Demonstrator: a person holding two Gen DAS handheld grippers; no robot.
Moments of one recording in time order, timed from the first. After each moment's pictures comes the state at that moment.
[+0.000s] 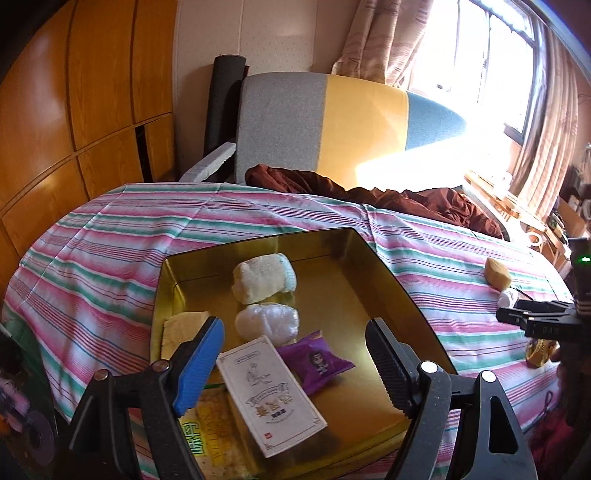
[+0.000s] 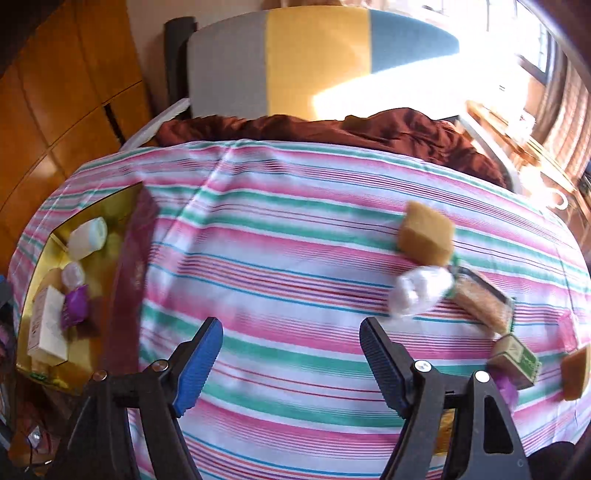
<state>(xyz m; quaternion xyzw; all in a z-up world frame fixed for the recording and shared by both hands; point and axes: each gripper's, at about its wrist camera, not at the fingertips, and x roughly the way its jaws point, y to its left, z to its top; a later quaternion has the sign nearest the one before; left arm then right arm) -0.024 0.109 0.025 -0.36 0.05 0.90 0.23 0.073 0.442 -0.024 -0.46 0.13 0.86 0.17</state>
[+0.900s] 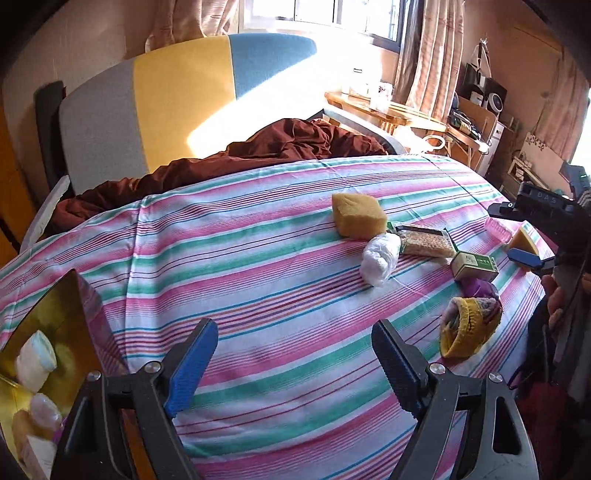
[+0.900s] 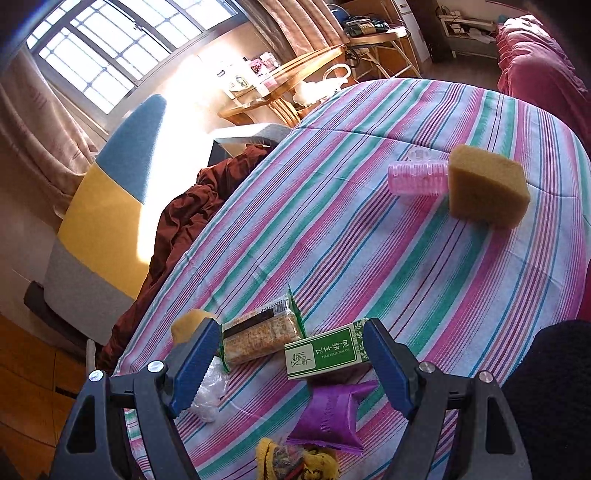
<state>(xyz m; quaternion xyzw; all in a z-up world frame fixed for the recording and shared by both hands) 0.025 0.385 -0.014 -0.38 0.18 0.80 0.43 0.247 0.615 -0.035 -0.22 0.48 0.74 0.42</state>
